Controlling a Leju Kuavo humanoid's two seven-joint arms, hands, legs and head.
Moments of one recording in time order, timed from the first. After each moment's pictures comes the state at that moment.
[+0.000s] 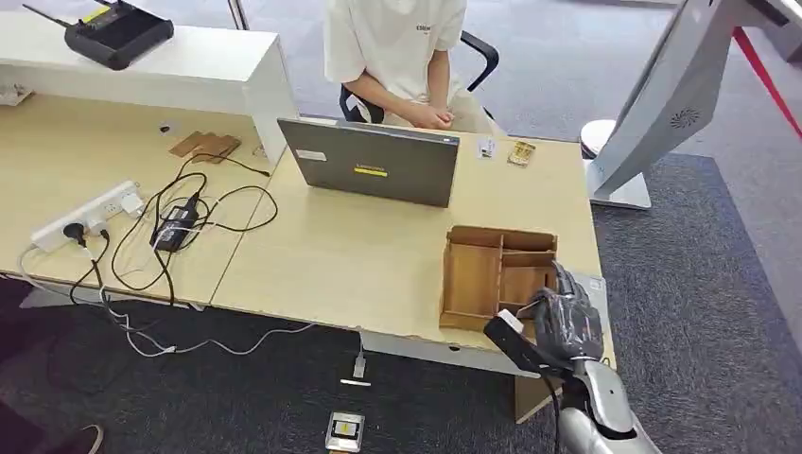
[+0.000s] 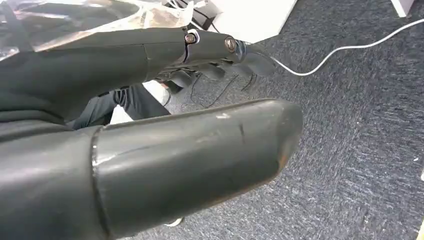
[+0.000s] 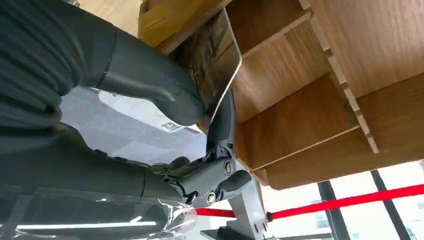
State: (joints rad) left arm -0.11 0.15 -1.22 -0.50 -0.33 0.60 0.37; right arm -0.31 -0.27 0.71 -1.17 0.90 -0.38 0.27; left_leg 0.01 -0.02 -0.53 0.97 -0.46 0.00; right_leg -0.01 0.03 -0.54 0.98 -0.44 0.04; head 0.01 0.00
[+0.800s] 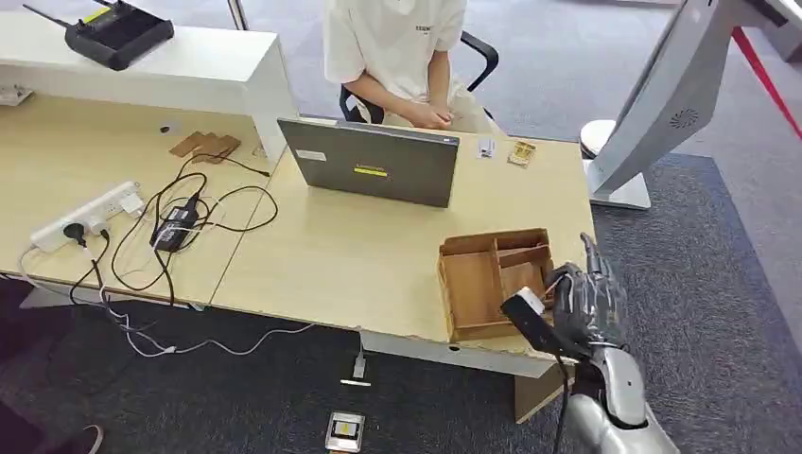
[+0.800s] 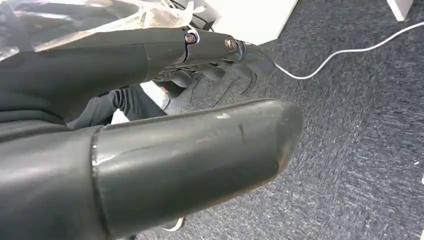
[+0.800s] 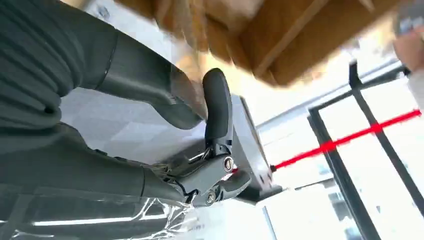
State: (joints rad) left arm -0.12 0.15 -1.22 -0.50 -0.36 0.59 0.37; right arm -0.33 -0.28 0.65 -1.27 0.93 -0.49 0.29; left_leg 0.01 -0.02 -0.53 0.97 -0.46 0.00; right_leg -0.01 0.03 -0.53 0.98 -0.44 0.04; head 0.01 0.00
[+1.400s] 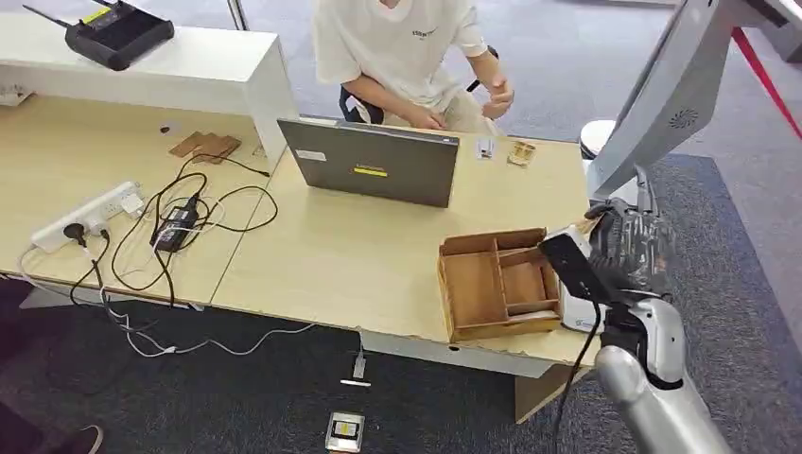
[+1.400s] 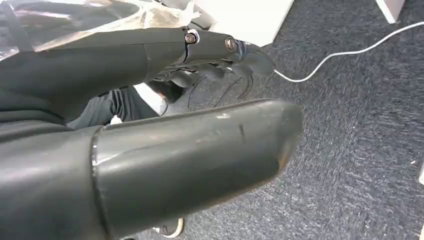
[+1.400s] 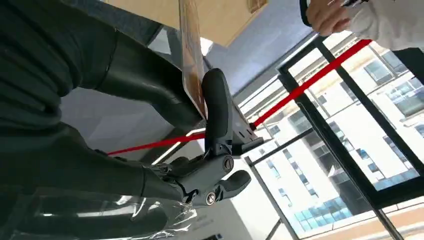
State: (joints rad) left arm -0.13 0.15 -1.22 -0.50 -0.39 0.57 0.37; right arm -0.44 -0.30 0.57 -1.43 0.84 -0.43 0.30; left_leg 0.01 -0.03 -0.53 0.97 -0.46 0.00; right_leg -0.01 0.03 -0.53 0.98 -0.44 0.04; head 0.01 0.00
